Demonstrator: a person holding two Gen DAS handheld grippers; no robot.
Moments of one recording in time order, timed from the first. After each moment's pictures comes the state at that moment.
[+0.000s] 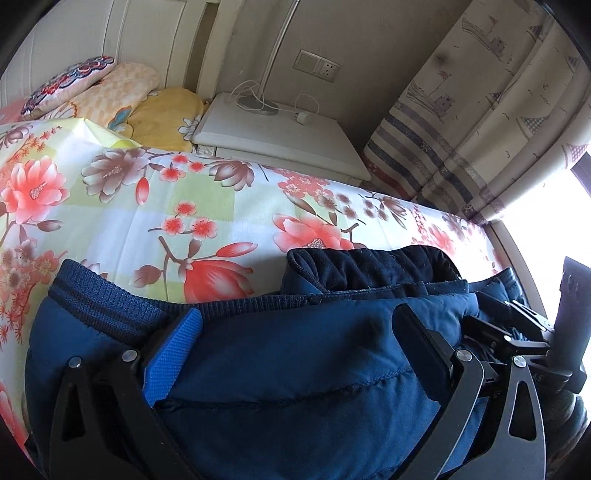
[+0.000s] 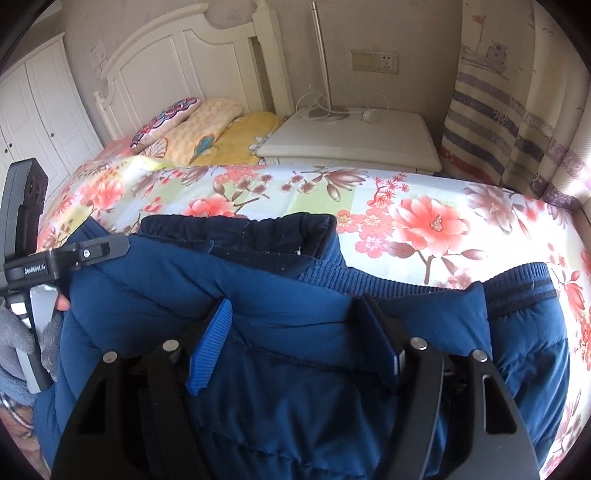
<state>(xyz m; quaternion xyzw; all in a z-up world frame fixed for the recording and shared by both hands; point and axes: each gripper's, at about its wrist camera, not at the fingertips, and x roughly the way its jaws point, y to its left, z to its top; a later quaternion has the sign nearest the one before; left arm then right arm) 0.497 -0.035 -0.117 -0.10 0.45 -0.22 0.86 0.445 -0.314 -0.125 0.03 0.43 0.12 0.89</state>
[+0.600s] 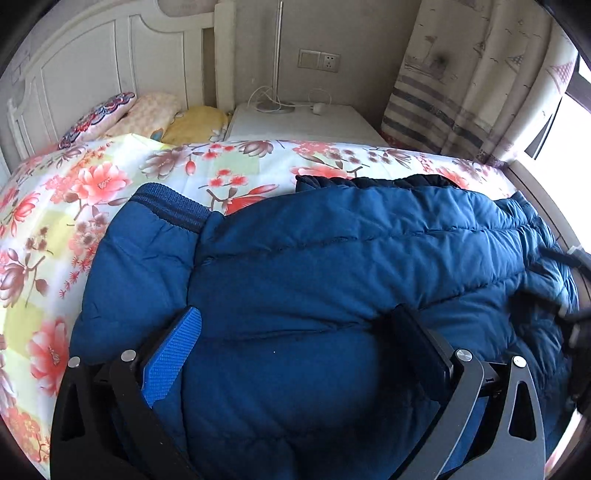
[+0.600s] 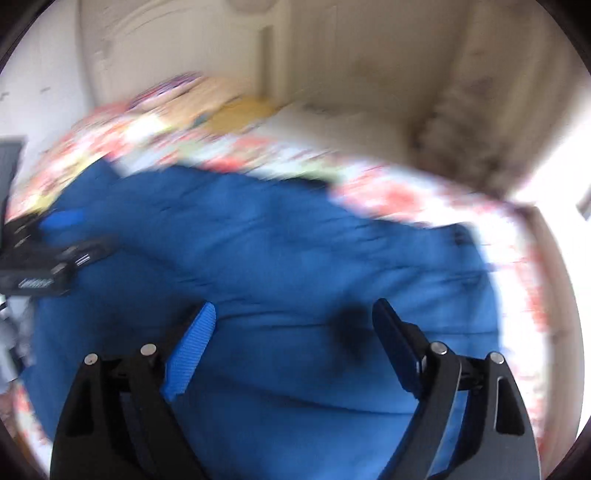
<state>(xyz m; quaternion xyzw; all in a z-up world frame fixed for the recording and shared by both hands) 0.404 -0.042 -0.108 0.03 0.44 -0.15 0.89 0.353 -0.298 -0.097 -0.06 0.41 0.03 0.91</state>
